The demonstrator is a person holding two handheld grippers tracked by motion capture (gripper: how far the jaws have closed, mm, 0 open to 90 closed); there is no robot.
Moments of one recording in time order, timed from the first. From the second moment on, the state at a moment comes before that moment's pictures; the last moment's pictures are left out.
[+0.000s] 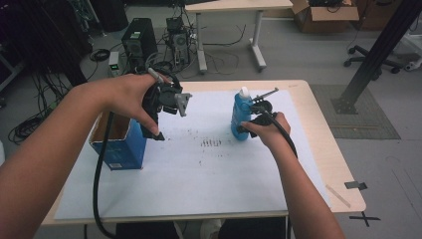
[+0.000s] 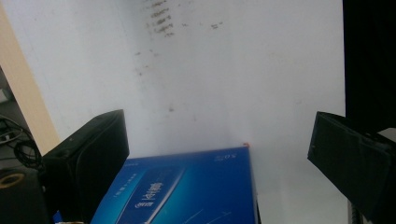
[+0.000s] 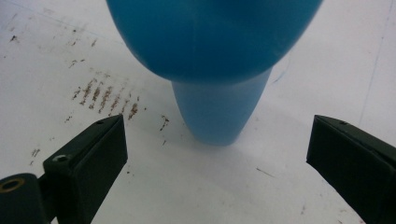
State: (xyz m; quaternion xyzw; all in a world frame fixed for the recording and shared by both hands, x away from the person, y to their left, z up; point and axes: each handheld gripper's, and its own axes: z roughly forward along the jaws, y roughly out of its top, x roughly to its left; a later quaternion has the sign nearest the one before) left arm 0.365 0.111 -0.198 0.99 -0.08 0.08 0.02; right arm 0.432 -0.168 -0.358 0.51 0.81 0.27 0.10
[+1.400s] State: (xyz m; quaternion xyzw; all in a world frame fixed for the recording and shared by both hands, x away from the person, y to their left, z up) left arm 0.364 0.108 -0.201 0.99 -0.09 0.08 0.01; right arm 0.435 -0.157 -0.403 0.53 0.74 0.38 0.16
